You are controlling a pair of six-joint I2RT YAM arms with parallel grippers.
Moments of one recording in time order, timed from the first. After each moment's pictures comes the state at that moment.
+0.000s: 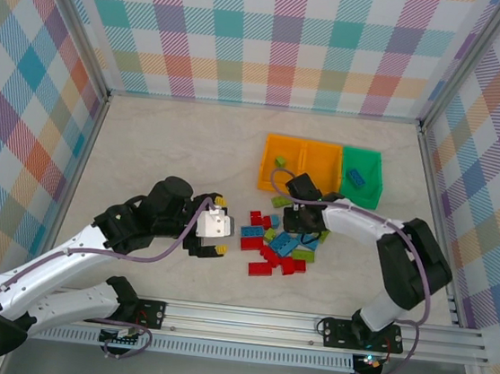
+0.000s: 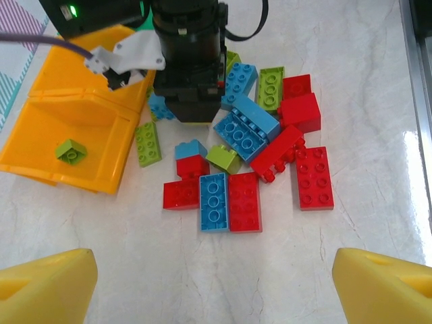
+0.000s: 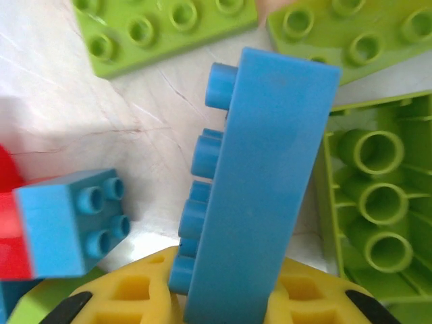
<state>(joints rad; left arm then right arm) -0.79 0.90 0.85 -0.61 0.25 0.68 0.63 1.59 0.92 -0.52 0.04 0.49</state>
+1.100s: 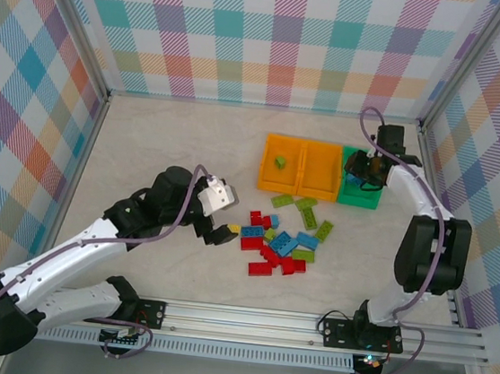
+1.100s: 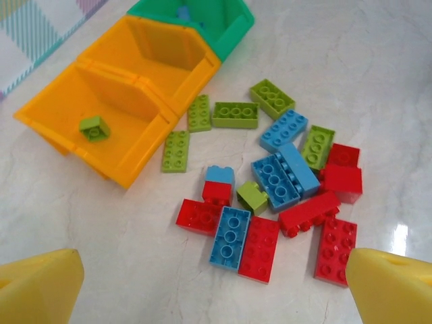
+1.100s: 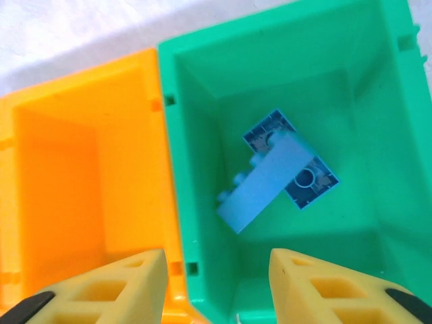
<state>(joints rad) -0.70 0.99 0.85 -0.42 0.24 0.32 0.03 1.66 1.27 -0.57 -0.13 0.33</state>
